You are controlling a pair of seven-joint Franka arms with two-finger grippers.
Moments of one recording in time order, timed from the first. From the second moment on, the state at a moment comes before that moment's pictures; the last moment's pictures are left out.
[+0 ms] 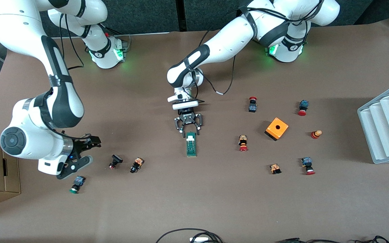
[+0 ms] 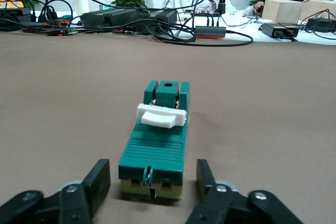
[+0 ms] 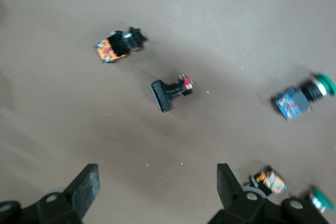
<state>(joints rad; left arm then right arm) -0.86 1.05 -0.34 -1.51 1.81 1.82 -2.48 0.12 0.42 0.00 -1.61 0.07 1.88 -0.52</state>
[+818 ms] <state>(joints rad) -0.87 1.05 -0.34 -1.51 1.81 1.82 -2.48 0.21 0.43 0.00 -1.61 0.12 1.94 -0.77</state>
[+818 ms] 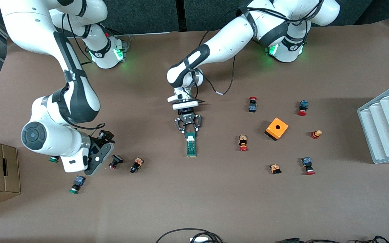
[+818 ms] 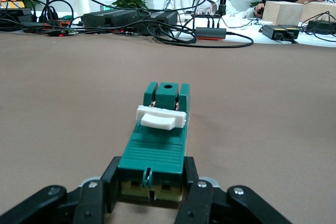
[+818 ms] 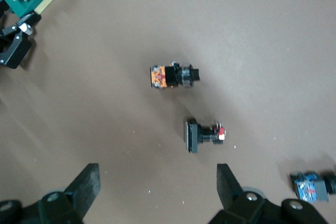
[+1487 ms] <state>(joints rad) -0.87 1.05 -0.34 -1.51 1.81 1.82 -2.48 0.38 0.56 0.00 -1.51 0.12 2.10 -0.87</state>
